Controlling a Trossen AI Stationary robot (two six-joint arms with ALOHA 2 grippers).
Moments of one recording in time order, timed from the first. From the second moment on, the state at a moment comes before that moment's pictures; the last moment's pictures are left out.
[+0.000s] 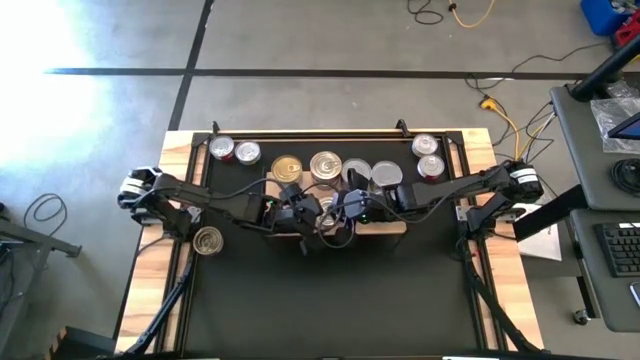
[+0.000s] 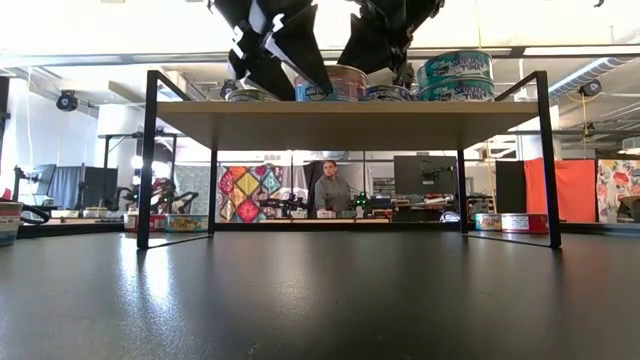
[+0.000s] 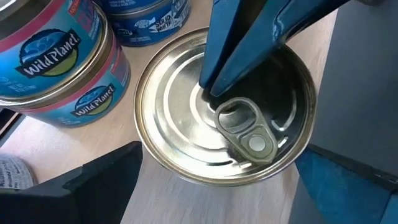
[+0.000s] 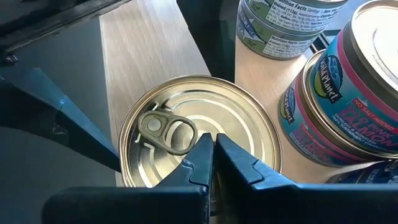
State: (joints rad) left arm -0.17 1.63 1.28 -0.53 -0.47 -0.40; right arm 0.09 1.65 1.30 -0.45 0.31 0.16
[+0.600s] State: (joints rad) left arm -0.20 1.55 1.28 -0.73 -0.48 -0.43; right arm 0.09 1.65 1.29 -0.46 0.32 0.20
